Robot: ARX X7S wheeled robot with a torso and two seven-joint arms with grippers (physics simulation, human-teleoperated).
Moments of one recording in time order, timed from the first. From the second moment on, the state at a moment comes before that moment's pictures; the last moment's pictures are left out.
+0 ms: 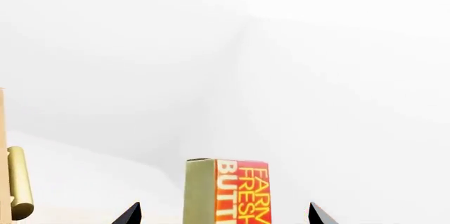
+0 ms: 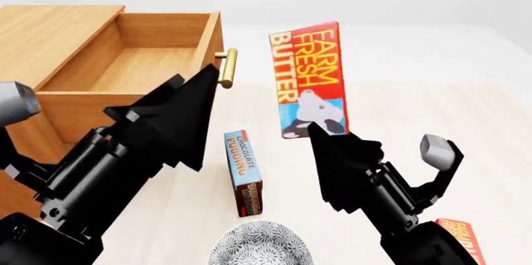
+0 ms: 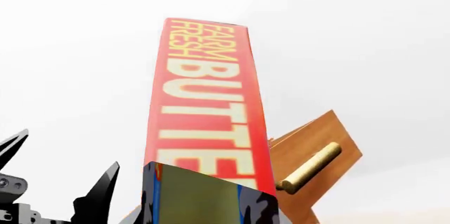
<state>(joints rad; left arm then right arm) -0.49 -0.77 0.33 0.76 -1.62 -0.10 -0.39 0.25 0.34 -0.09 -0.23 1.18 0.27 -0.44</state>
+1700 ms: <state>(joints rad) -0.67 -0.76 0.37 0.49 -2.04 -0.25 -0.06 0.19 0.37 -0.07 -0.27 1.38 0.26 -0.58</state>
